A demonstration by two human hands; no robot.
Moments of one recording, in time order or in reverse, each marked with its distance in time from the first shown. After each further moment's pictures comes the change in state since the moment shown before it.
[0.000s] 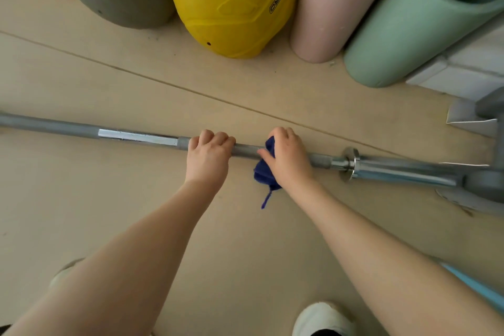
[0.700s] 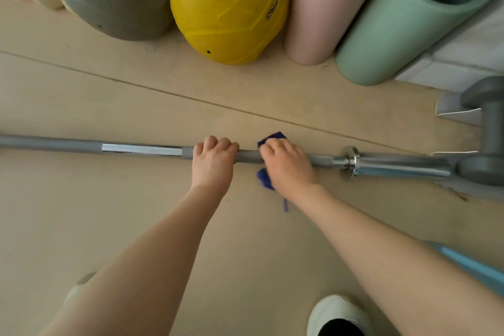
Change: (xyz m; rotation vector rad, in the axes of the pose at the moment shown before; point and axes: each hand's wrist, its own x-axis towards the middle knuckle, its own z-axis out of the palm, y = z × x) left_hand -0.001 -0.003 -0.007 0.031 -0.139 0.004; right_hand -0.014 -0.009 0.005 -0.385 -0.105 -0.194
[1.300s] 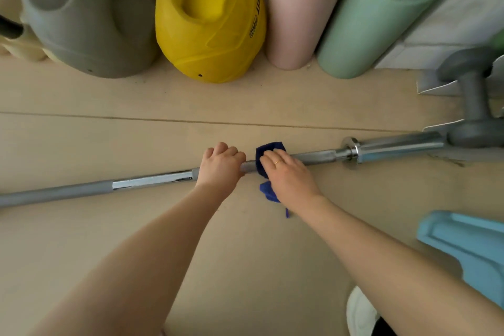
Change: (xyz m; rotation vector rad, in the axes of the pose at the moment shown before) left_hand 0.027 -0.024 -0.018 -0.002 -0.310 0.290; right_hand -0.011 -0.028 0.004 0.052 0.025 0.134
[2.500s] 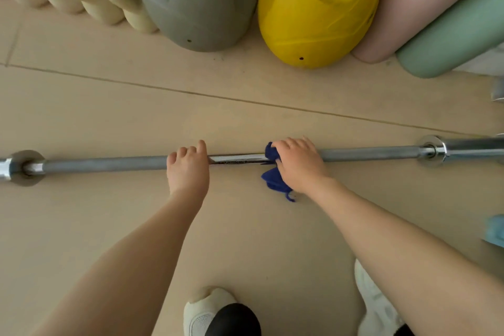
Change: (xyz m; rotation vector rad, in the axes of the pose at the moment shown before) left_hand -0.100 -0.189 0.024 -0.104 0.032 -0.480; right_hand 0.075 -0.143 0.014 0.027 -0.131 0.101
